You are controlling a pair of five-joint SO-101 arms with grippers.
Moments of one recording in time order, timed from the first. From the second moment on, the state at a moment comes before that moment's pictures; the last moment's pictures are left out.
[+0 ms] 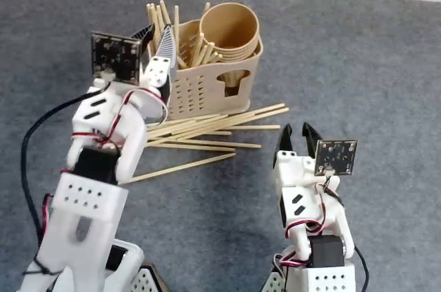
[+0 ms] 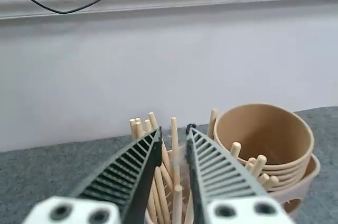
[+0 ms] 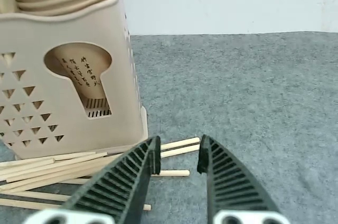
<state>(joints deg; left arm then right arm) 7.3 -48.7 43.2 19.4 3.1 -7.9 -104.3 90.8 36.2 -0.6</state>
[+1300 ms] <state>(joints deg) 18.2 -40.3 47.1 58.3 -17.5 -4.7 -104.3 90.8 36.2 -0.6</state>
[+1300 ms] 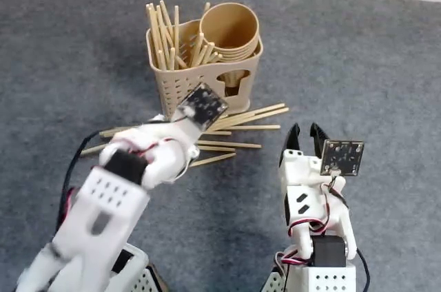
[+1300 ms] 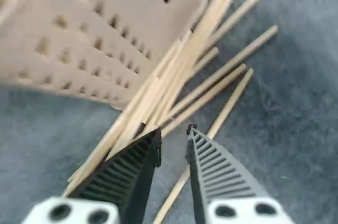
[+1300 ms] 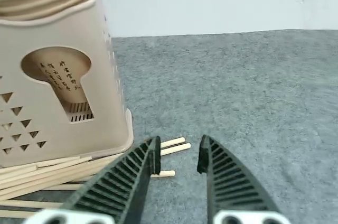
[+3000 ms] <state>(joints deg) 20.1 -7.5 34.2 63.6 -24.5 -4.3 -104.3 90.8 36.2 -0.6</state>
